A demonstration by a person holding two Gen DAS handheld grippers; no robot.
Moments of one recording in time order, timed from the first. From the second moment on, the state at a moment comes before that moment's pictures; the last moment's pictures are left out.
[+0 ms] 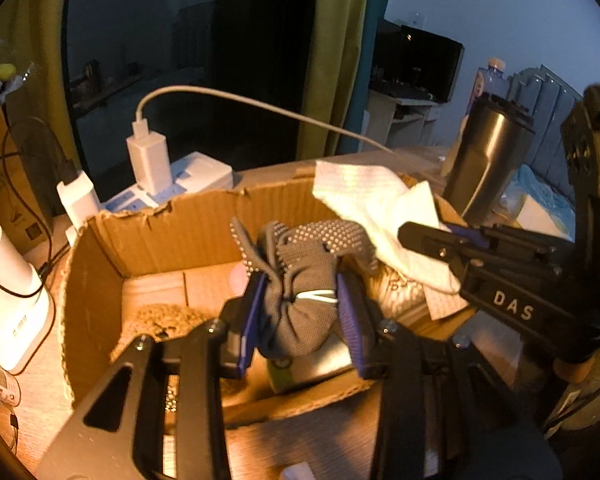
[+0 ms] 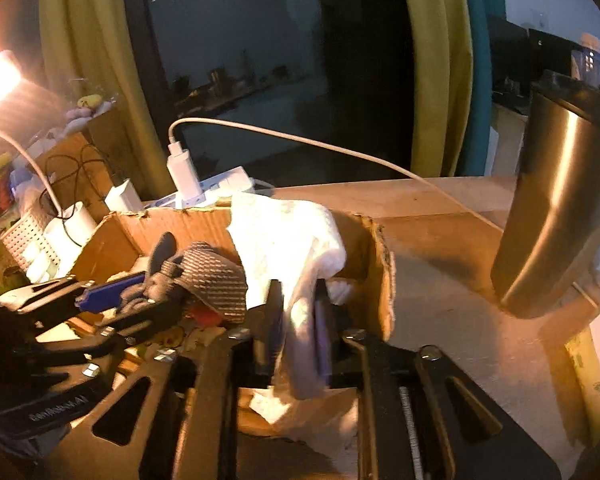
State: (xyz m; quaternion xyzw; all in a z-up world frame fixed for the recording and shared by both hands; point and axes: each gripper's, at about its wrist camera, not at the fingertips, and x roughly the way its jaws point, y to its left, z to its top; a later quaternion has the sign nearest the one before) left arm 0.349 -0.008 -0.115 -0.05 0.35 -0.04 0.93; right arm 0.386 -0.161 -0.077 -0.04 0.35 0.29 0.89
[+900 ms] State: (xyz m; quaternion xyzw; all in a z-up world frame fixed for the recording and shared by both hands) left arm 0.351 -0.020 -0.112 -0.04 0.38 -0.07 0.92; right arm 0.377 -0.198 -0.075 -0.03 0.38 0.23 0.90
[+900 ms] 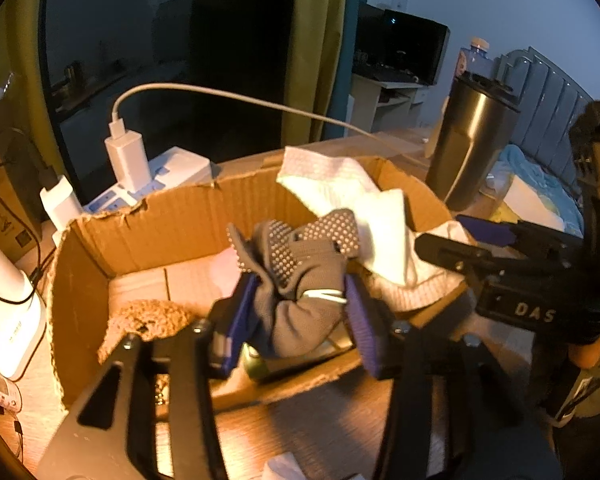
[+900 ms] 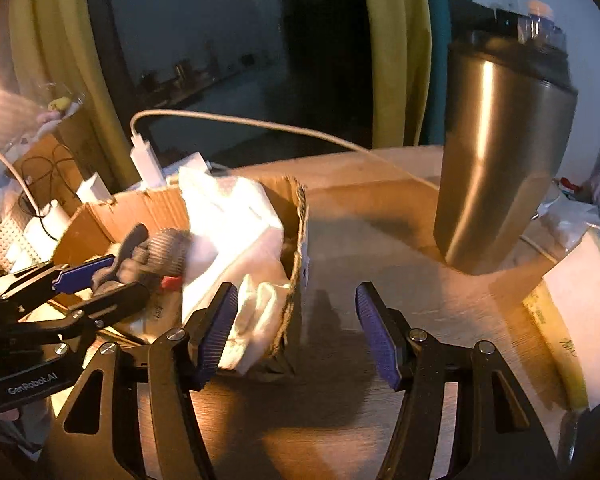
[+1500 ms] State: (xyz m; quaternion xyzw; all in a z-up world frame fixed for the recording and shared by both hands) left arm 0.304 -0.011 -0.068 -0.04 0.32 -0.06 0.95; right arm 0.315 -0.204 -0.026 -0.04 0.32 0.23 0.92
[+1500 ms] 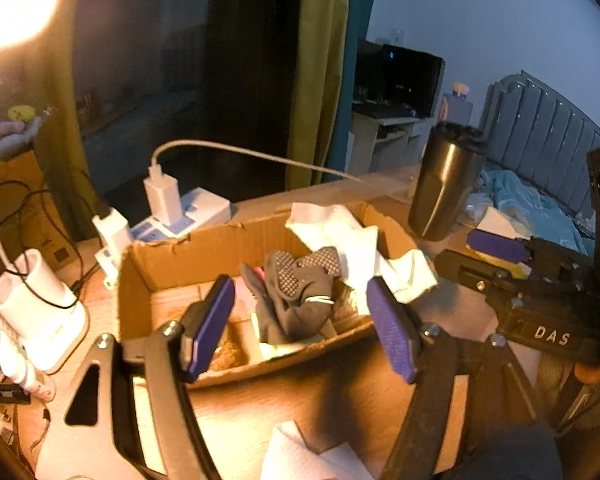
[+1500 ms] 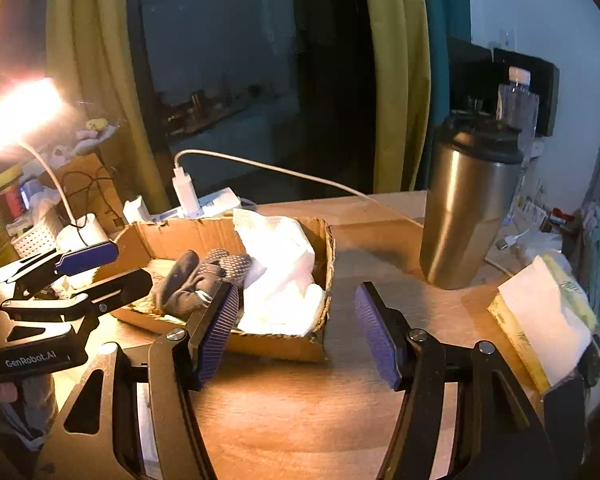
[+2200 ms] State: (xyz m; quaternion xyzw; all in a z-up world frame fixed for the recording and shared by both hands) left arm 0.217 0.016 -0.030 -0.06 0.24 -0.03 0.97; right arm 0.231 -0.187 0.008 -0.07 0.28 0.25 0.92
